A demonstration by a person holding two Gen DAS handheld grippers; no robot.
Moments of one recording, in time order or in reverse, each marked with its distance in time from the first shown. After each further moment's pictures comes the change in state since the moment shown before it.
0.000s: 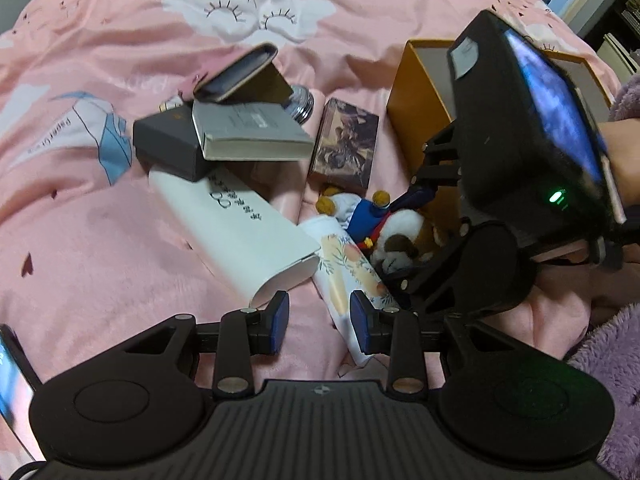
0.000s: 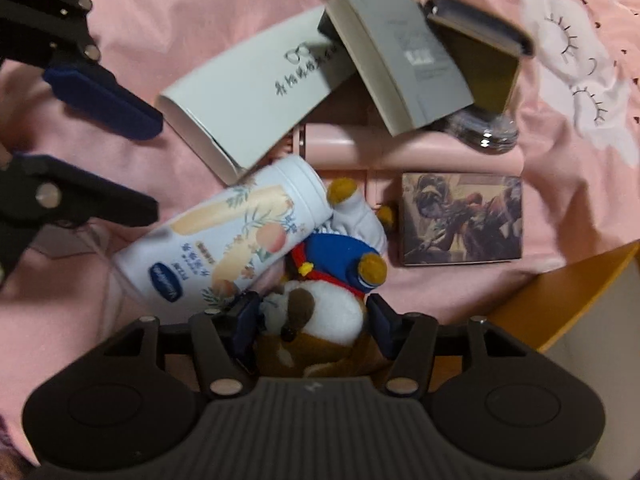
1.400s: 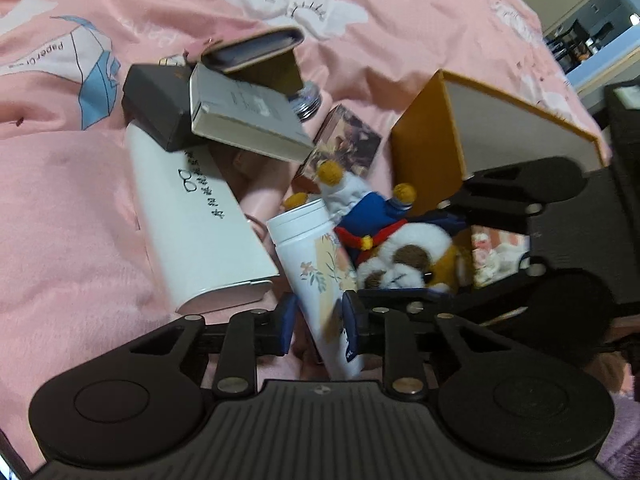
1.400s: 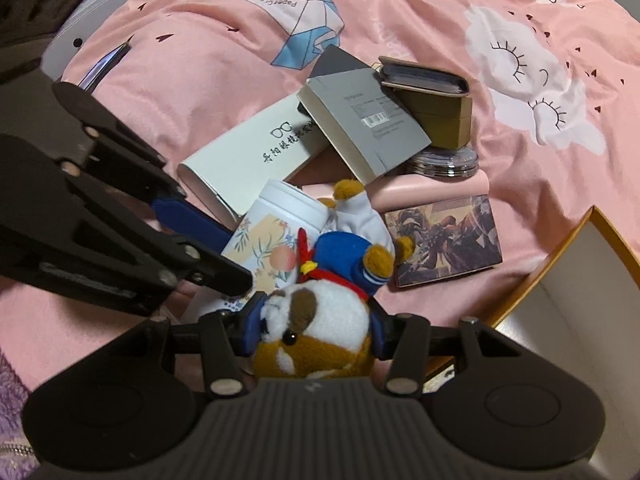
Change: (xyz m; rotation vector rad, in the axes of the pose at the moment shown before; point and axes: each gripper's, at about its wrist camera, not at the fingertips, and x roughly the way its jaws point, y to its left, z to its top) left arm 0.020 0.014 -0.003 -0.243 -0.051 -0.154; right arm -0.043 -0.012 -0.032 0.147 -0.262 0.075
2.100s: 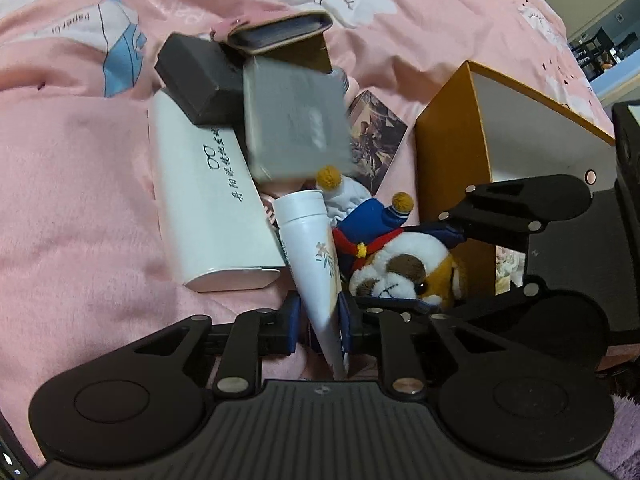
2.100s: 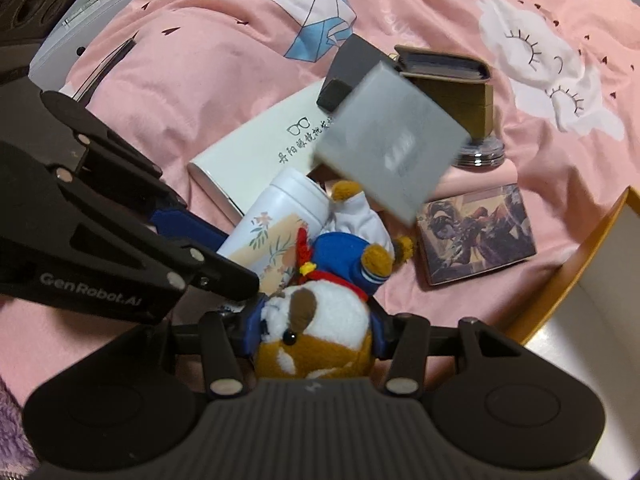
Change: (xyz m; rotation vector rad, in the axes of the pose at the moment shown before) left arm 0.008 0.003 -0.007 -0.050 0.019 0.068; right arm 0.013 0.010 -0.003 0.026 -0.025 0.025
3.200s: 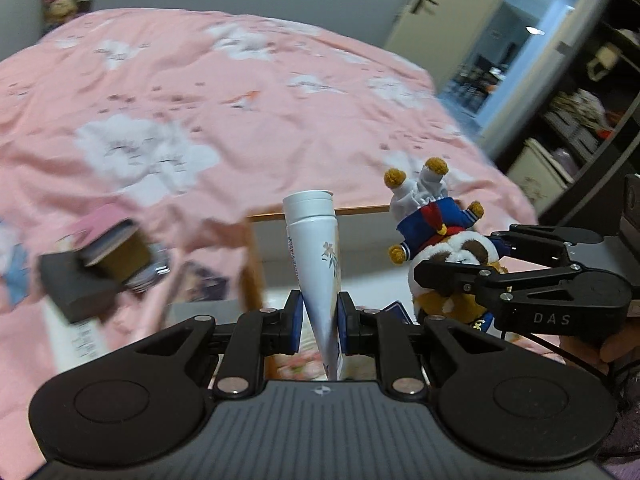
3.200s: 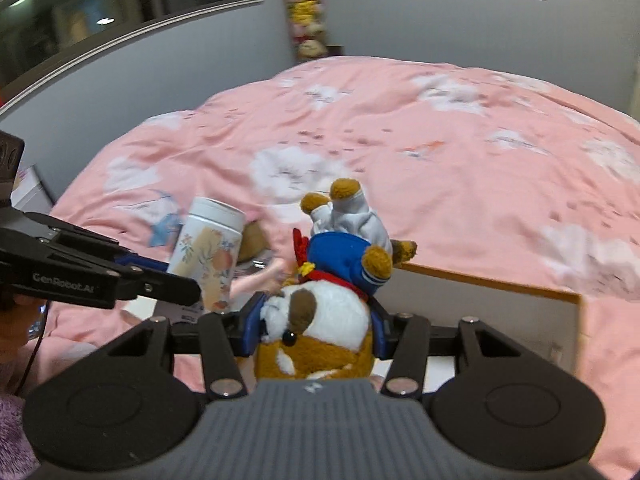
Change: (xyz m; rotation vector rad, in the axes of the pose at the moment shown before) left arm -0.073 -0.127 0.030 0.281 -0.314 -0.228; right arm -0.209 -0.055 -0.101 0.434 -0.441 -0.340
